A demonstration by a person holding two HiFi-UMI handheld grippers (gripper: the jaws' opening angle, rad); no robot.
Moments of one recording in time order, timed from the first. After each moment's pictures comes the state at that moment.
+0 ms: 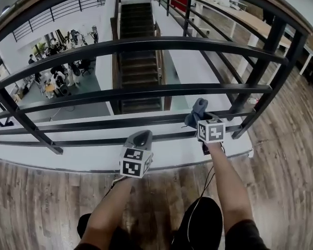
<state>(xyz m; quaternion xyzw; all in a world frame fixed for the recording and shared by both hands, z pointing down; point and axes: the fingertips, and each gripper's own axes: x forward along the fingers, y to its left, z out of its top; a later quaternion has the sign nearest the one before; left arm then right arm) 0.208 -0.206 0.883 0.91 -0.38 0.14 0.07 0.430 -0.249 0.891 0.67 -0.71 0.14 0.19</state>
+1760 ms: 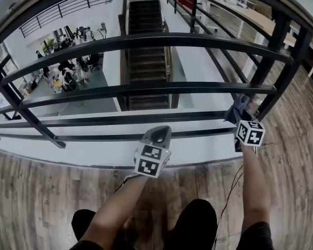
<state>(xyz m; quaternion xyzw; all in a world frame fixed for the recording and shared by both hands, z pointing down) 0.299 -0.178 0.858 0.92 -0.35 0.14 0.04 0.615 -0.196 0.846 0.73 -0.67 0.07 0.11</state>
